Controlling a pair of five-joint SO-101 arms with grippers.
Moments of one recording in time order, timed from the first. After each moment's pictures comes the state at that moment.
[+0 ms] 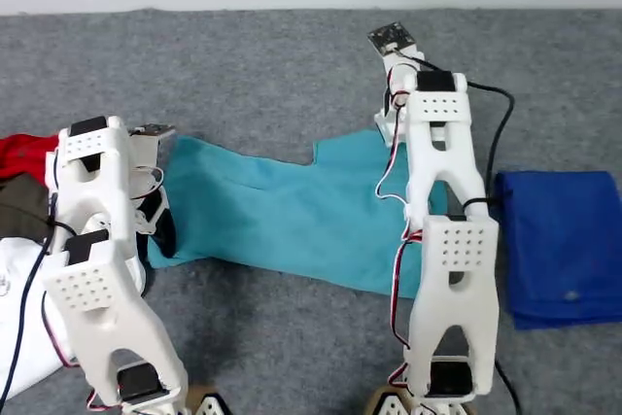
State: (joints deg) left arm -20.3 34.6 -6.0 96.4 -22.2; right arm -3.8 56.9 -52.5 75.1 21.5
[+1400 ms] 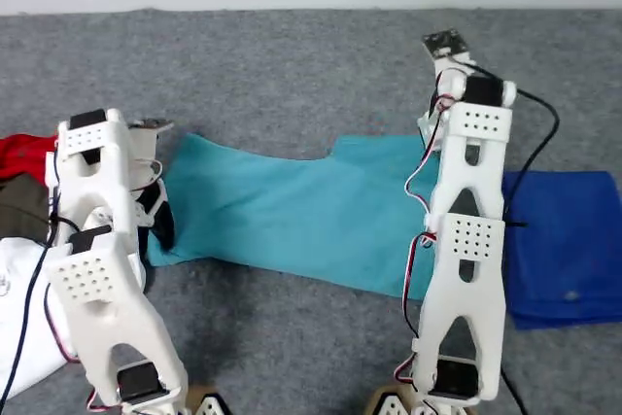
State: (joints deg) left arm -20.4 39.7 -16.0 99.0 -22.2; right arm 5.4 79.1 -93.1 96.2 21.7
